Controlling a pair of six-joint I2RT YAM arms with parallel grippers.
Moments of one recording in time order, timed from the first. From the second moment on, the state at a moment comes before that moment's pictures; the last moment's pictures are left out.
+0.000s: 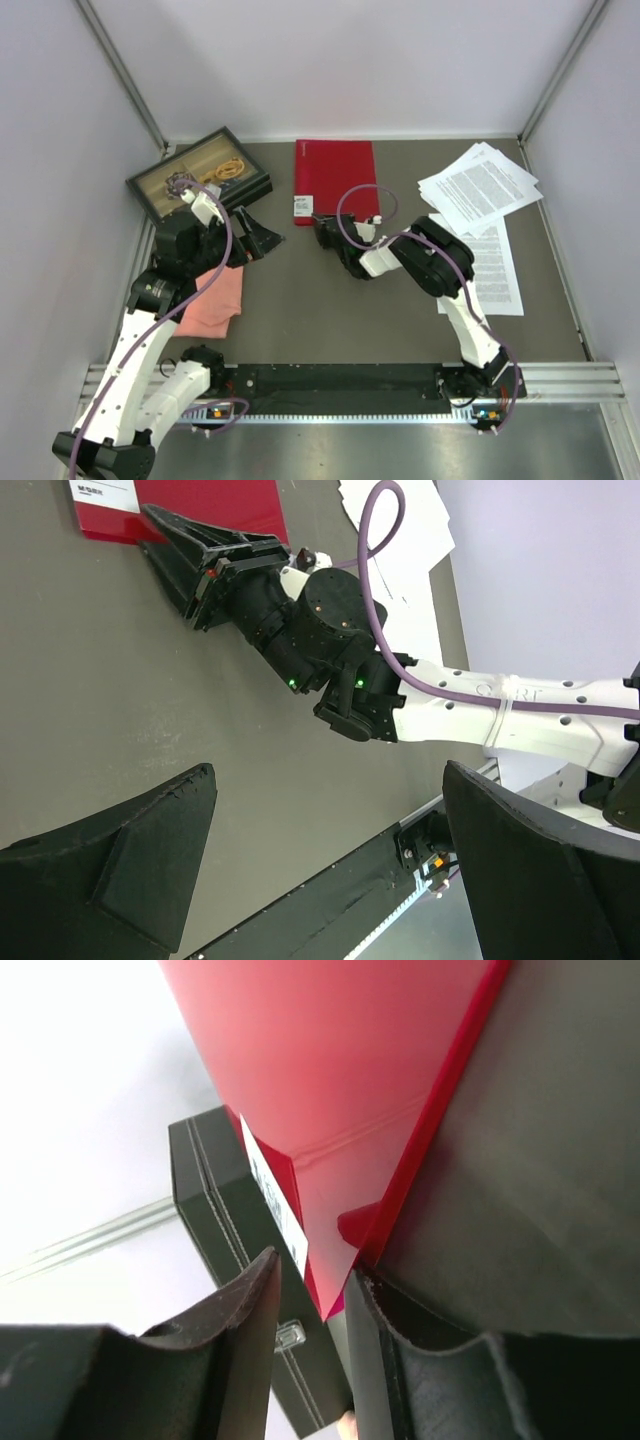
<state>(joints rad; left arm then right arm) -0.24 0.76 0.89 -0.52 0.43 -0.70 0.79 2.25 1.16 0.66 0.42 1.88</state>
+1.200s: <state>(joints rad) -0.24 0.87 0.88 -0.48 0.36 -0.72 0.58 1.84 0.88 0.58 0.22 1.00</state>
